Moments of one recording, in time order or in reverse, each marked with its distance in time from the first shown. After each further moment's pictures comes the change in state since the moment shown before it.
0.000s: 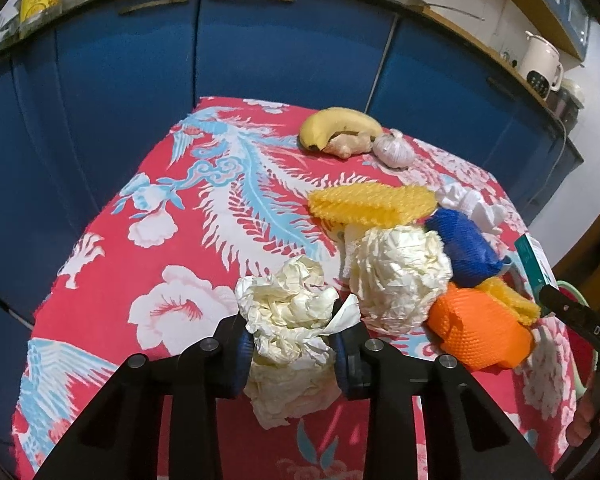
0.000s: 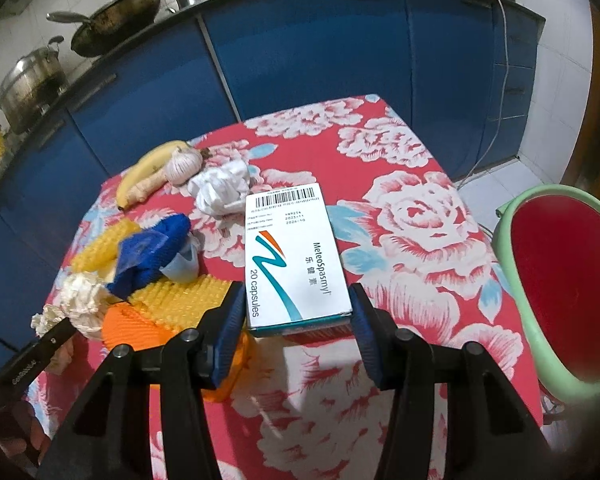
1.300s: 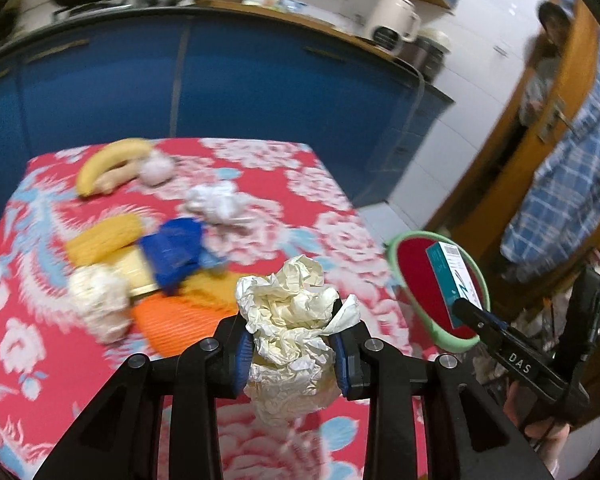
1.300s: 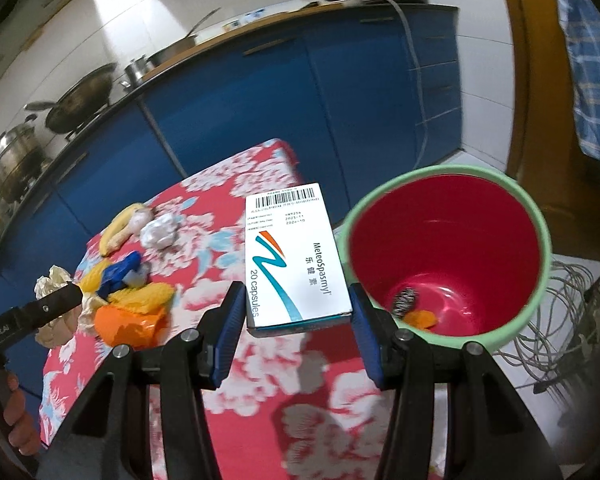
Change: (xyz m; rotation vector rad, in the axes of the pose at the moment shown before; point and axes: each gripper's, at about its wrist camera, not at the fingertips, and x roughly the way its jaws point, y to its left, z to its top) left arm -0.056 -0.170 0.002 0.284 0.069 -0.397; right arm -0.108 -0.122 -0.036 0.185 -0.137 -0.089
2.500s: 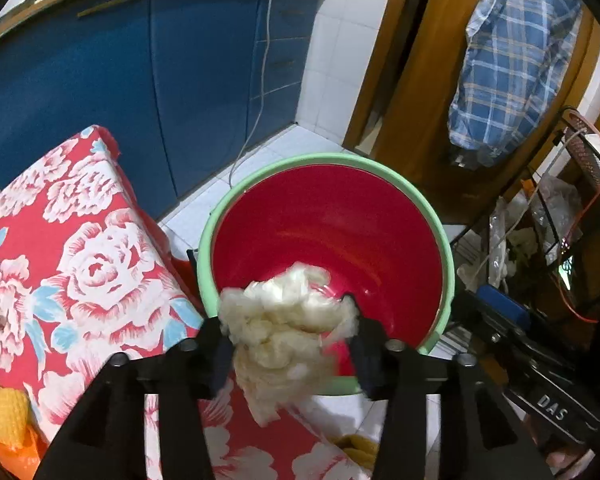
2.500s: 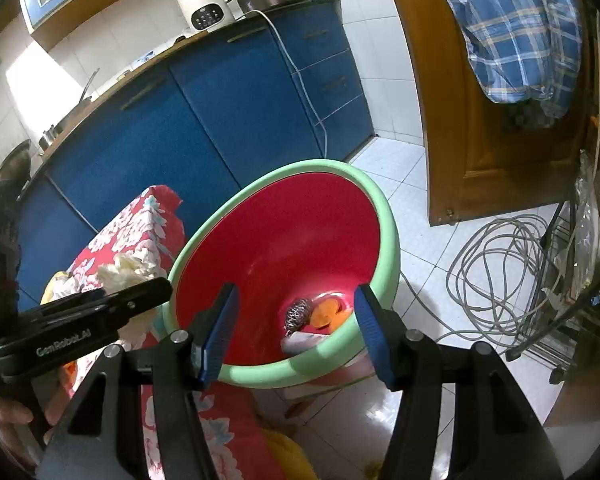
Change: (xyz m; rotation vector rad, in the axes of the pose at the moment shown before) left arm 0.165 -0.197 0.002 0.381 0.242 -0.152; right arm -0.014 -0.140 -0.003 0.233 -0.058 -0.159
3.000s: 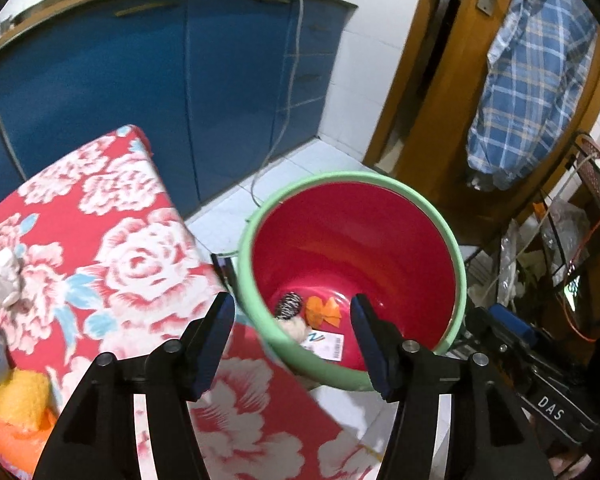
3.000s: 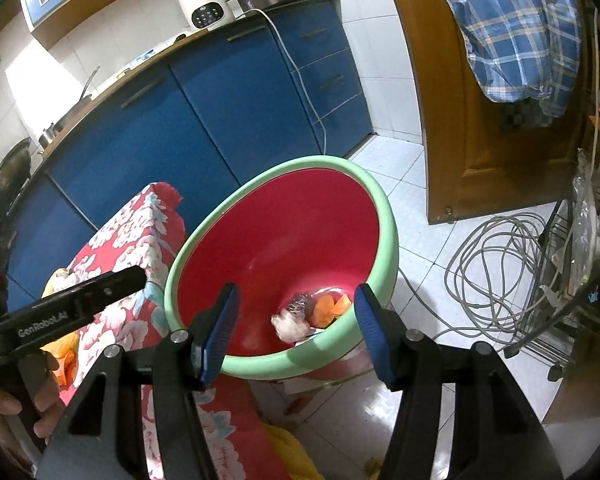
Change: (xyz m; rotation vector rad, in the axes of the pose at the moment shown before) left arm -0.028 0.022 -0.007 -0.069 -0.062 0.060; right arm -0.003 0.005 -0.003 -0.004 0.011 0.002
